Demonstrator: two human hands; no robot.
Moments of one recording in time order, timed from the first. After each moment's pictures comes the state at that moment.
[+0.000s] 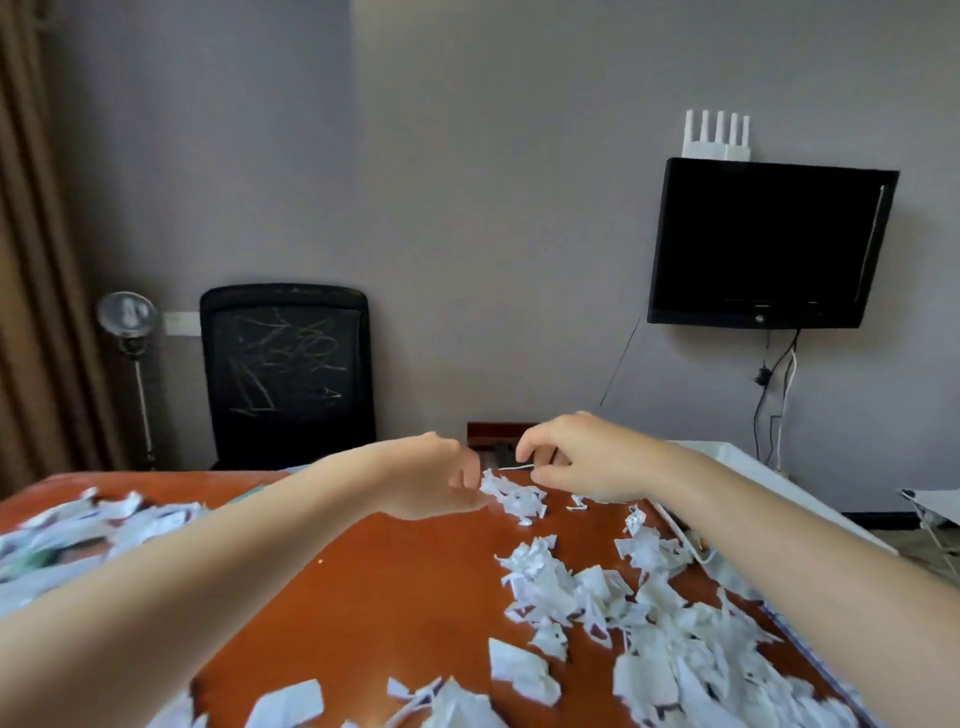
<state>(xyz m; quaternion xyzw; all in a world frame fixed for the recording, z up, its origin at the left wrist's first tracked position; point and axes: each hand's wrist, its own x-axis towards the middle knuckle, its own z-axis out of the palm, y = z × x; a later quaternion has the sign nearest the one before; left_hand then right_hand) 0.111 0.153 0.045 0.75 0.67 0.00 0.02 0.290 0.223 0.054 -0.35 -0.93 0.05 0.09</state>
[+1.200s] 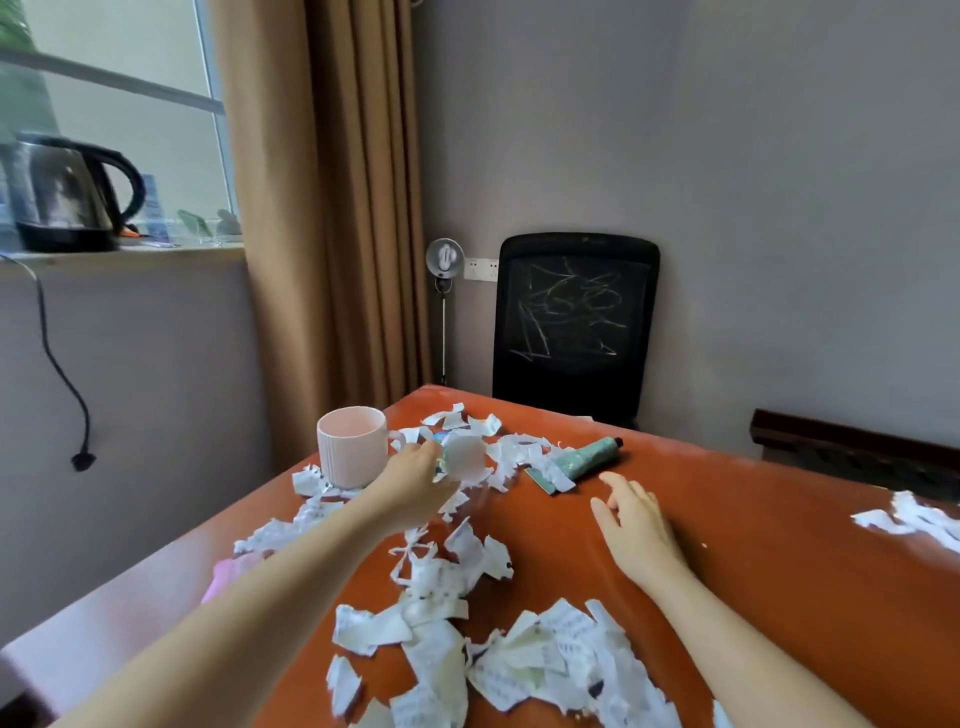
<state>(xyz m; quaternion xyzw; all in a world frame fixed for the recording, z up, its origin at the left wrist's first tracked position) -0.222 -0.001 -0.084 0.40 0.89 0.22 0.05 -0.069 0.093 -0.090 -0.04 -0.99 -0.01 0.12</state>
